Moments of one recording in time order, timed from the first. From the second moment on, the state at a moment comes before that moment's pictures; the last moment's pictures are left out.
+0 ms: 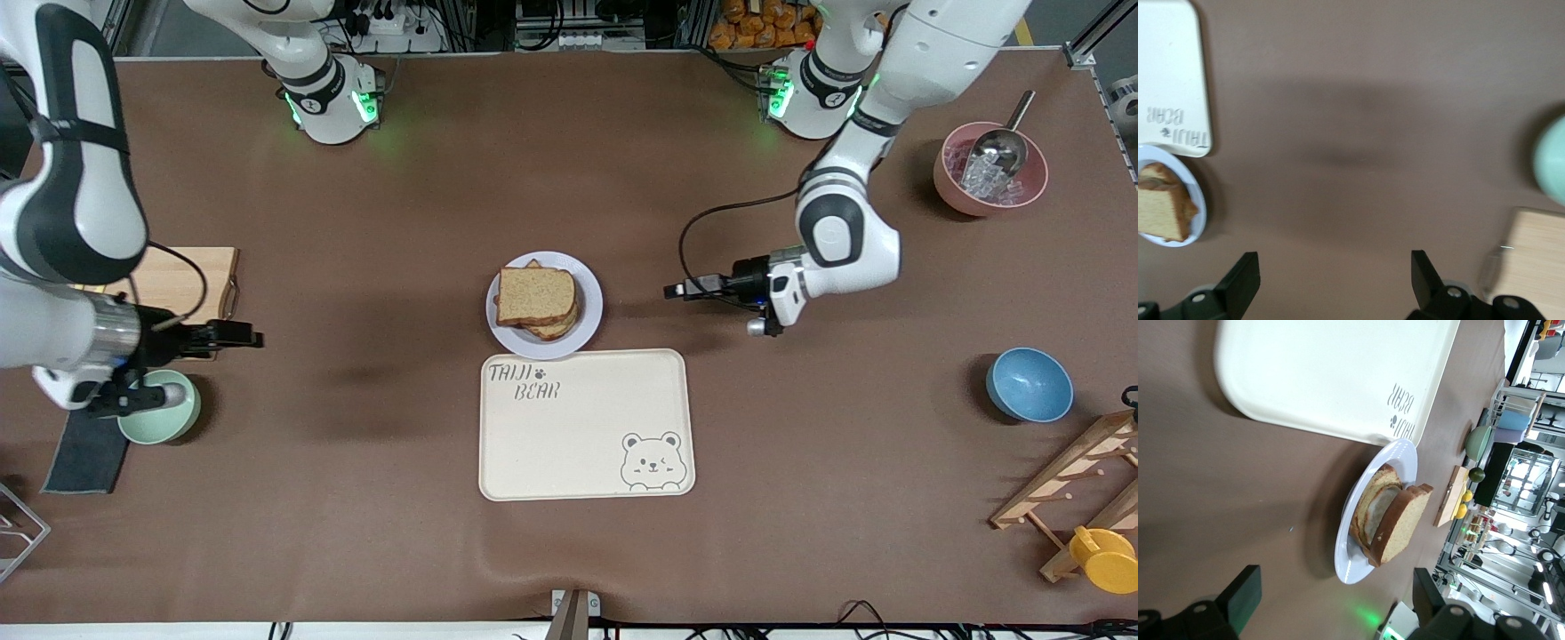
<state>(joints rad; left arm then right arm) -0.08 0.41 -0.32 -2.24 -1.52 2.32 0.68 -0.07 0.37 0.03 -1.45 0.16 1.65 -0.19</state>
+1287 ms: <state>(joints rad) -0.18 0.62 -0.35 -2.11 -1.82 2.33 1.01 -0.07 0.06 0.01 -1.49 0.06 1.51 -0.19</state>
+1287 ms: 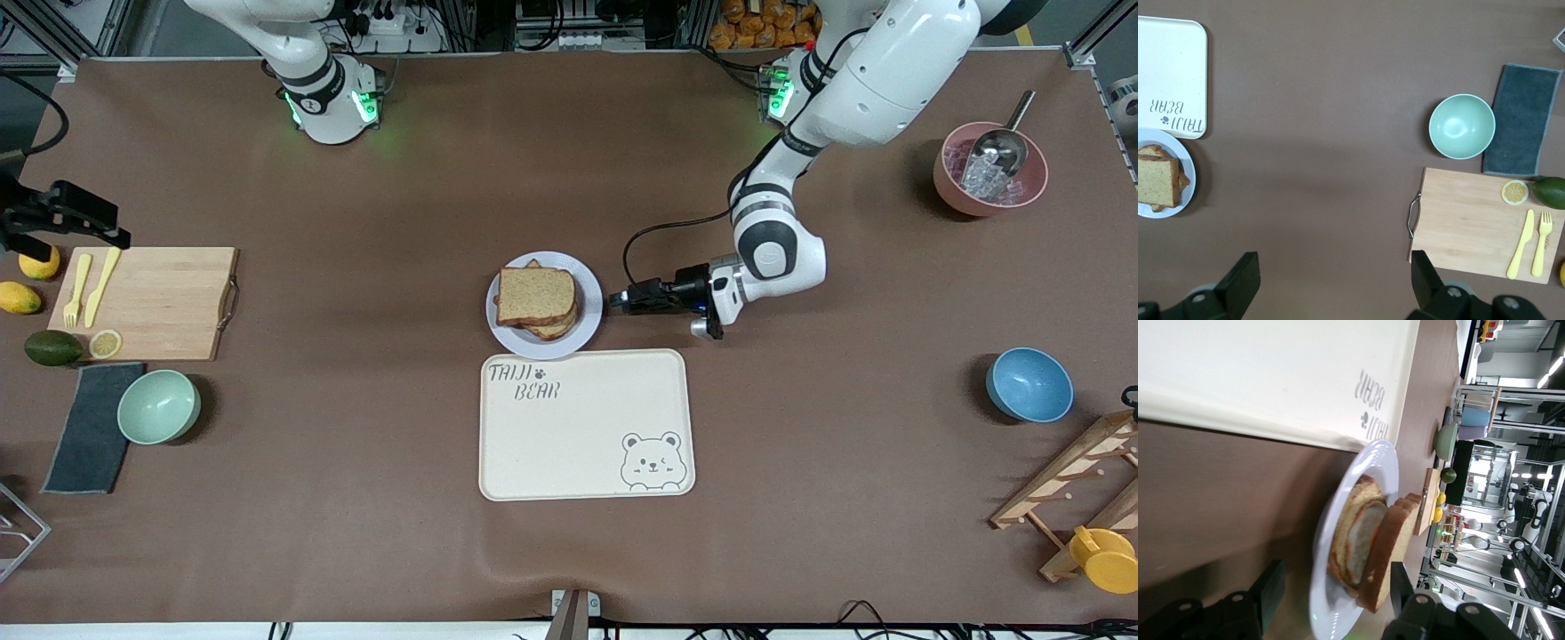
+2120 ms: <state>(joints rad) -0.23 0.69 -0.35 -2.07 -1.87 2.33 1.12 -0.06 0.04 0.02 -1.53 0.05 1.57 -0.19</state>
